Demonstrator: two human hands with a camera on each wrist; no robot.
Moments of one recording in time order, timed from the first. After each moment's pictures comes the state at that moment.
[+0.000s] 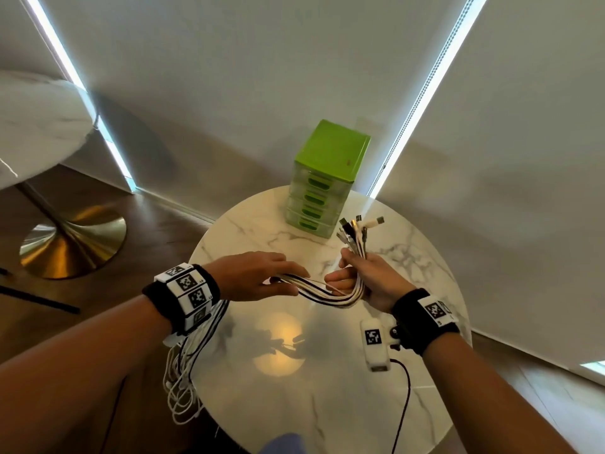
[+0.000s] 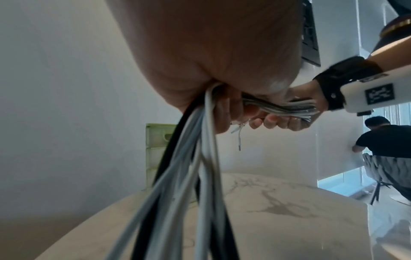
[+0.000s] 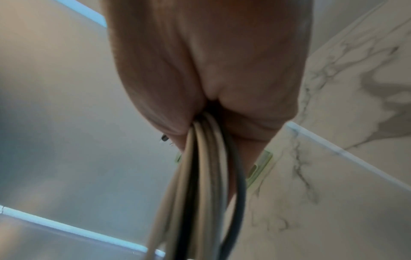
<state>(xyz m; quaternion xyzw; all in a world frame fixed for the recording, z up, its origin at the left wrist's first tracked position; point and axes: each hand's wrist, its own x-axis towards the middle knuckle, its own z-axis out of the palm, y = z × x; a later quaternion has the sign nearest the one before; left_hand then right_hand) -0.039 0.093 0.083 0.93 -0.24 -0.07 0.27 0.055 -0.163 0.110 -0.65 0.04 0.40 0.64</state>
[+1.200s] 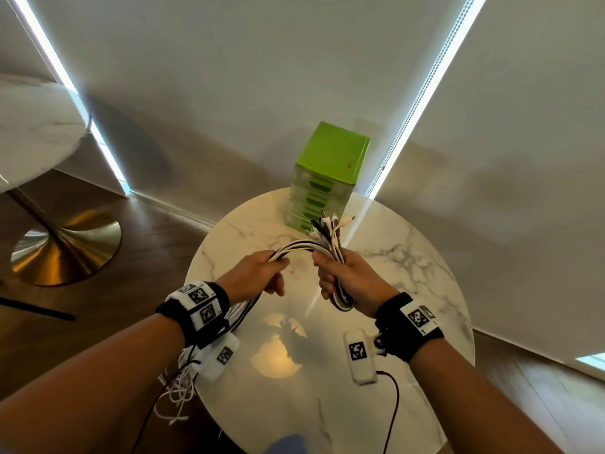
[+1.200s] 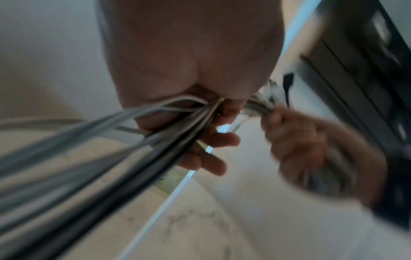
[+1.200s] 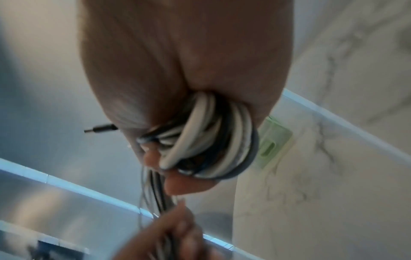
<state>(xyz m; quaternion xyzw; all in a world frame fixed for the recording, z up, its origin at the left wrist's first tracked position) -0.036 0.079 0.072 0.78 0.13 -0.11 0.60 0.031 -0.125 0.114 -0.67 -0.13 0.36 0.64</state>
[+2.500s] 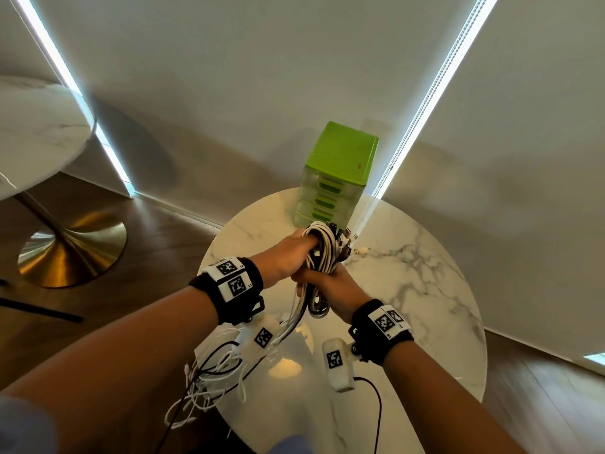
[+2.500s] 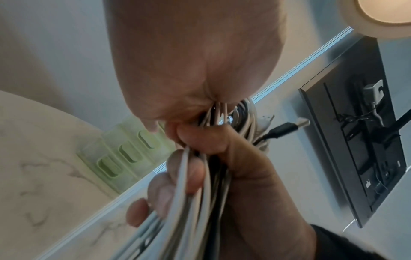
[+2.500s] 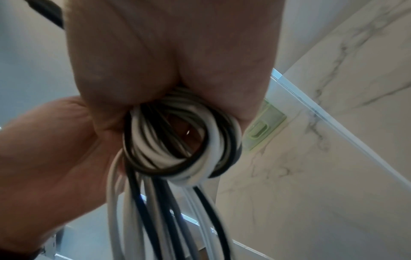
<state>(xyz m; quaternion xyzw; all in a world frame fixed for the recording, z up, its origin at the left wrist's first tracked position) 0.000 0.056 0.123 0.72 0.15 -0.09 0.67 0.015 -0.078 0.087 -0.69 -0.12 0.32 0.64</state>
